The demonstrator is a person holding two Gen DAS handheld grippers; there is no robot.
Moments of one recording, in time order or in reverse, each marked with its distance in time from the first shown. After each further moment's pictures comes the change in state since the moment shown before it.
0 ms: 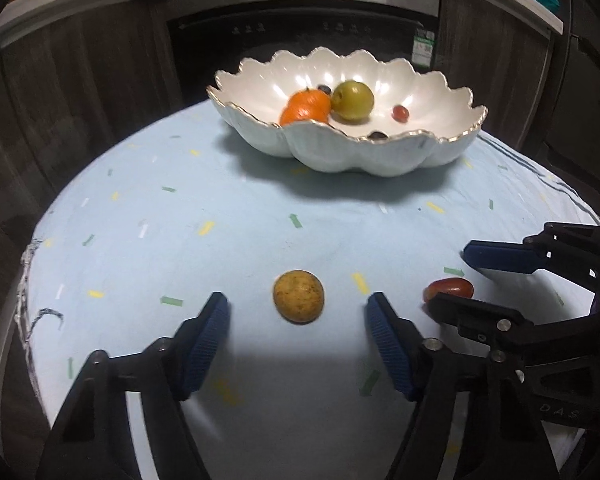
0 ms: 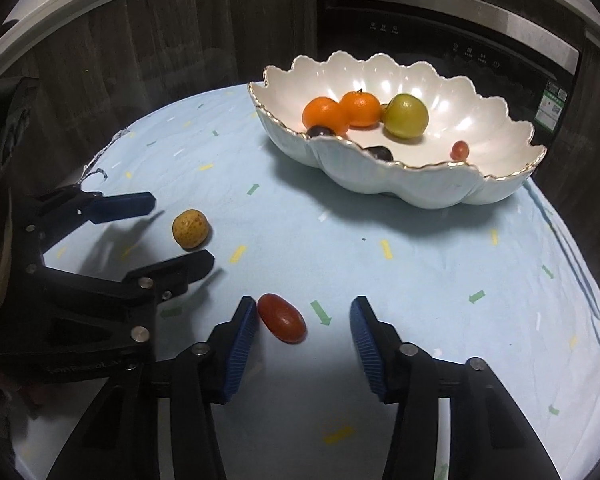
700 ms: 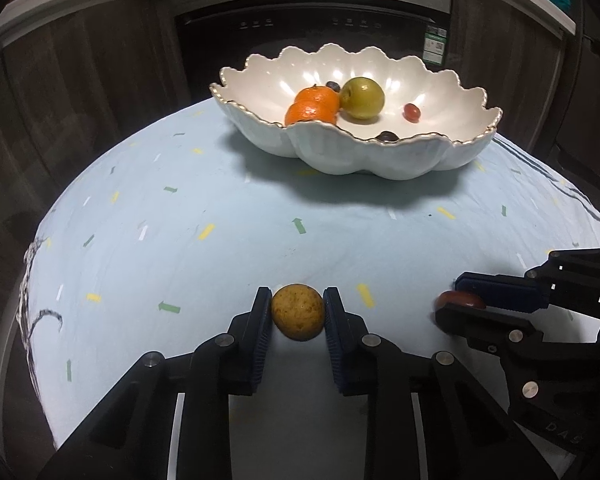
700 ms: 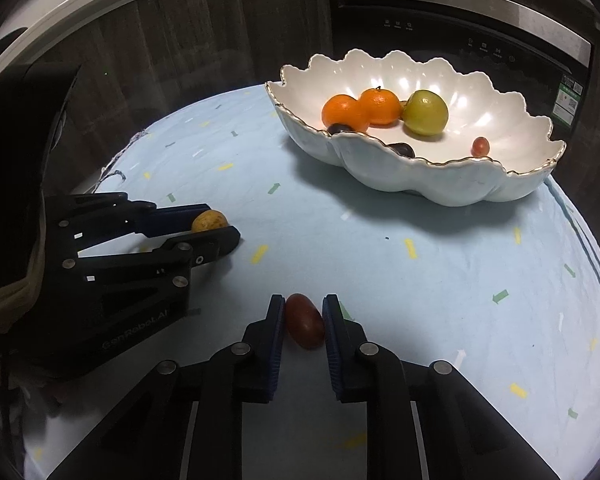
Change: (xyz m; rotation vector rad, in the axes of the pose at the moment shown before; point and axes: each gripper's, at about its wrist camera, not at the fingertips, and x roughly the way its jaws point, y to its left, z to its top) left arm 0.005 -0.002 0.005 -0.029 0.009 0.045; right arm 0.002 0.001 -0.001 0.008 -0.008 0.073
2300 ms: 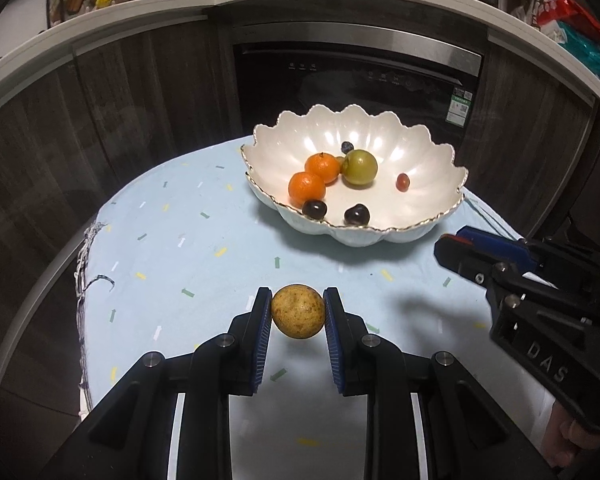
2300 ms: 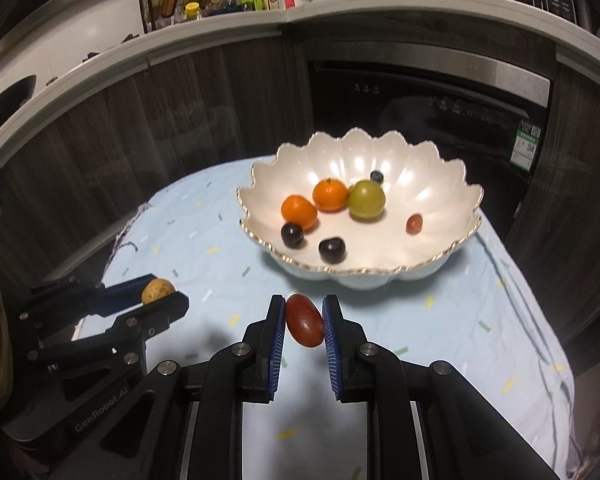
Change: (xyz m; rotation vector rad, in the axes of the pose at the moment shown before) left arm -0.085 -0.054 0.033 -0.206 -0.056 0.145; right arm -0.083 -0.049 0.036 0.022 -0.159 0.009
